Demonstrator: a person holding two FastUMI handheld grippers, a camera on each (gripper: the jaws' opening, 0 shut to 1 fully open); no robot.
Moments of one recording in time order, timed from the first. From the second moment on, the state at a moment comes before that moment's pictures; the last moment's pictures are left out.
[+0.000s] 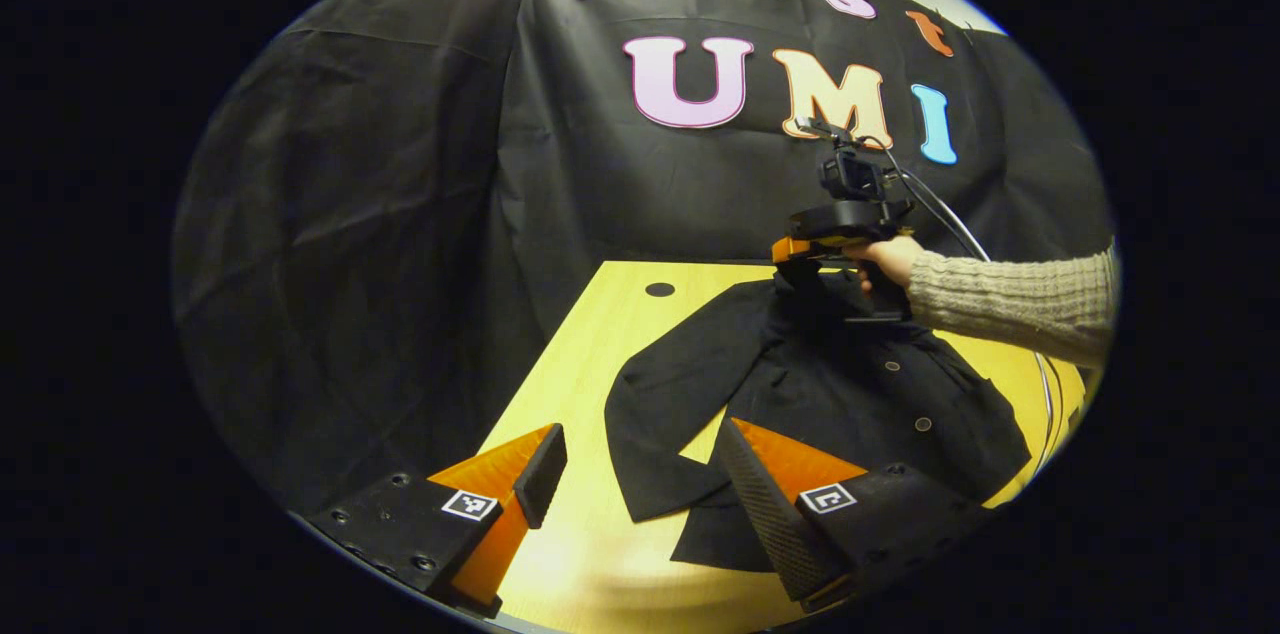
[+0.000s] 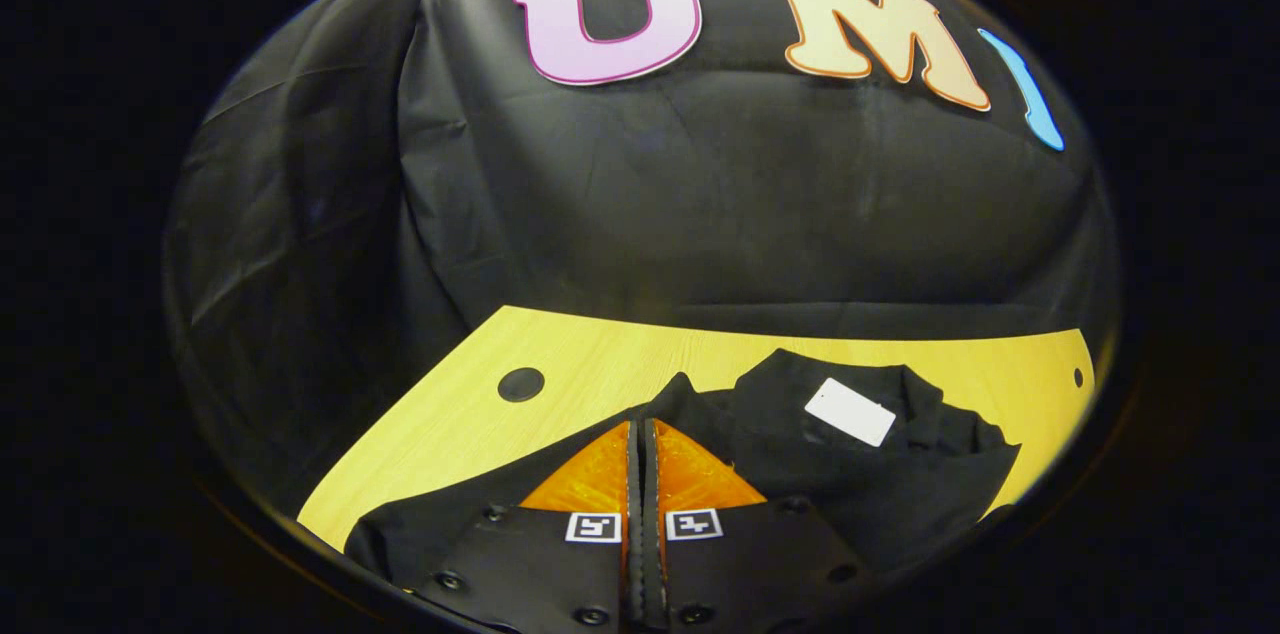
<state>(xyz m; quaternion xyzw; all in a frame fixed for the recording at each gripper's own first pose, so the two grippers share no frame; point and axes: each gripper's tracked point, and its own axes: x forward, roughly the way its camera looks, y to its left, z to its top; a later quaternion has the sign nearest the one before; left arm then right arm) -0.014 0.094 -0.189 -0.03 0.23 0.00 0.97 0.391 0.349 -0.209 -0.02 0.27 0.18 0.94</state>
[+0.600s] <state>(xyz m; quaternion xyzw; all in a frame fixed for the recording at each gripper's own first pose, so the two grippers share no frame) -0.014 0.093 -0.210 -0.05 0.26 -0.01 0.96 0.390 0.362 -0.266 -0.04 0.32 0.19 0.93</state>
